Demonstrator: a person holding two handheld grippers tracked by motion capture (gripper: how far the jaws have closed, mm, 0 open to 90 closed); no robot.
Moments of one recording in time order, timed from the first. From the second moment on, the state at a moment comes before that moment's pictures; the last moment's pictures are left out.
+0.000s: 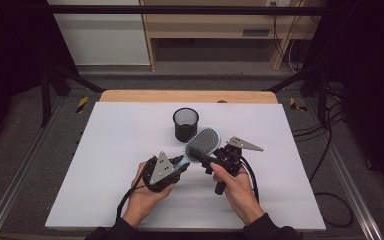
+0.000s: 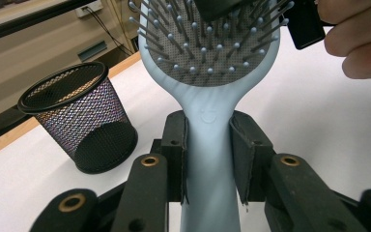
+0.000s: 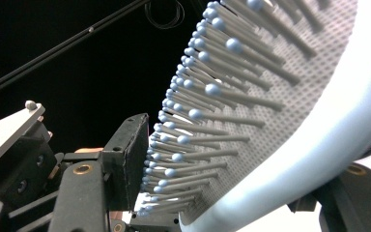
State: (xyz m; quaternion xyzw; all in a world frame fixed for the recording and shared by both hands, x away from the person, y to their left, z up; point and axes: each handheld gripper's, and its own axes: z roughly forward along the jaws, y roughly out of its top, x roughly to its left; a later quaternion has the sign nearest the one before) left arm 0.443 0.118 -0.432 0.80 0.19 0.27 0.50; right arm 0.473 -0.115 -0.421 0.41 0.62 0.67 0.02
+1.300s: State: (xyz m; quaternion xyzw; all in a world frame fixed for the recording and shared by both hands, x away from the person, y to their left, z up) left arm 0.443 0.117 -0.432 0.80 0.19 0.27 0.50; right arm 0.468 -0.115 -0.416 0.40 0.61 0.68 0.01
